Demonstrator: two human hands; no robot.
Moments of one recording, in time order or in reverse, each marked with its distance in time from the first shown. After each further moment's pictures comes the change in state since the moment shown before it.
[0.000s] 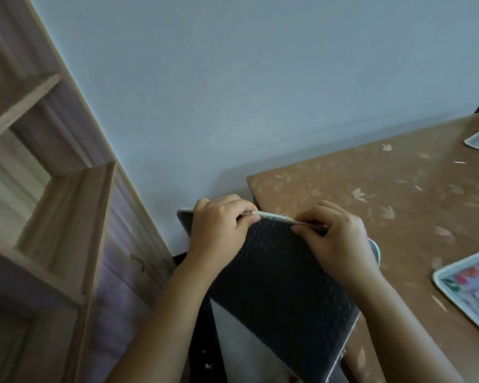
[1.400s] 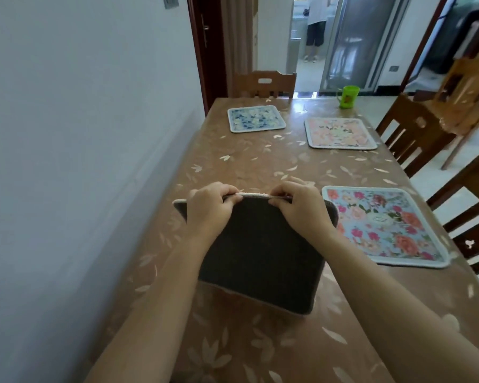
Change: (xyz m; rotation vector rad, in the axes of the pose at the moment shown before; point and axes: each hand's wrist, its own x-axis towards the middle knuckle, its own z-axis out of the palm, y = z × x) left_hand 0.325 0.029 0.299 -0.619 -0.559 0.532; right_hand 0.177 0.199 -0.024 -0.507 0.572 0.743
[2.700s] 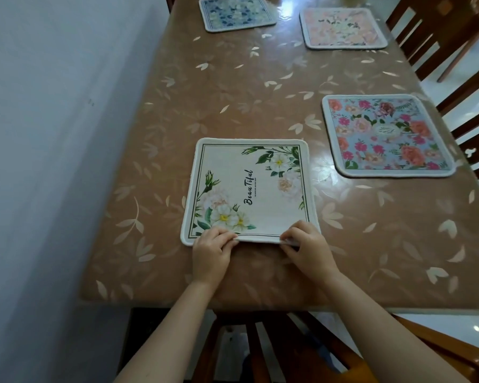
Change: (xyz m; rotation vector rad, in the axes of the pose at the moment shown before) left_hand -0.195 -0.125 0.107 -0.021 -0.264 -0.080; right_hand -0.195 0.102 0.109 -0.083 -0.212 0.235
